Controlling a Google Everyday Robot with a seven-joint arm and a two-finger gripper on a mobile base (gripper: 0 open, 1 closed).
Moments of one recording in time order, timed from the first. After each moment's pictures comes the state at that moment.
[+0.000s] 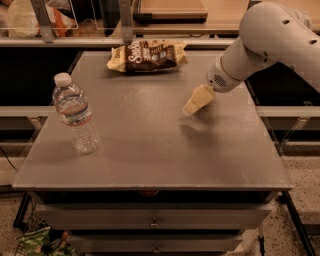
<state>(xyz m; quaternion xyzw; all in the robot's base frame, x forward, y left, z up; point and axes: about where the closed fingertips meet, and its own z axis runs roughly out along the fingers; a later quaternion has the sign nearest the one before) 0.637 -0.142 0.847 -0.43 0.86 0.07 0.27</state>
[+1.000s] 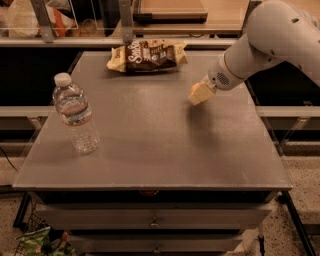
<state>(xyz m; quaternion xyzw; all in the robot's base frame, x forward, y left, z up) 0.640 -0.138 0.857 -0.44 0.84 0.09 0.30</state>
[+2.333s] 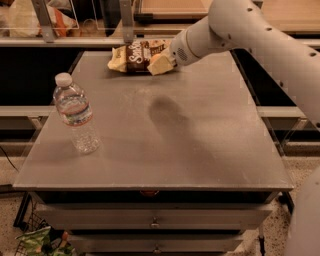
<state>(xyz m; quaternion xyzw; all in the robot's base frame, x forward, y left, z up) 0.732 -0.031 0.904 -0.45 0.78 0.15 0.42</state>
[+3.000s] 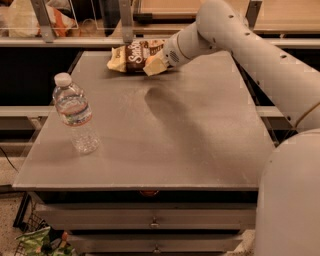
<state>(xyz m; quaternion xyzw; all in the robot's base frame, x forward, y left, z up) 0.770 -0.011 0.880 -0.46 0.77 0.15 0.41</state>
